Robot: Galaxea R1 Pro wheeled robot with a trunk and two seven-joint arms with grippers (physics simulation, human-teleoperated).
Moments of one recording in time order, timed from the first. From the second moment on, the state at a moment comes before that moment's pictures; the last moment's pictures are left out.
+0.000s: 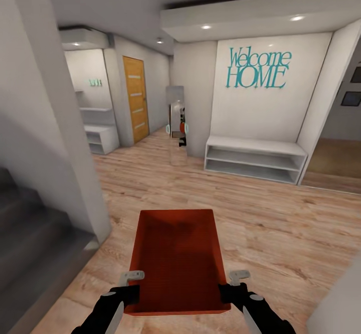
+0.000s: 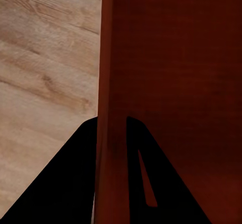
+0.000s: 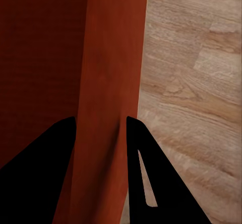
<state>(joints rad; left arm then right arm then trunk) -0.33 -0.08 -0.02 -0.80 0.07 0.41 0.10 -0.44 0.02 0.06 -0.50 -0.01 0.12 0.14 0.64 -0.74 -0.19</state>
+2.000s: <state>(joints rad) -0.33 -0.08 -0.02 -0.80 0.07 0.40 0.10 -0.44 0.02 0.06 -0.50 -0.01 0.11 0.13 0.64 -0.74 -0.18</state>
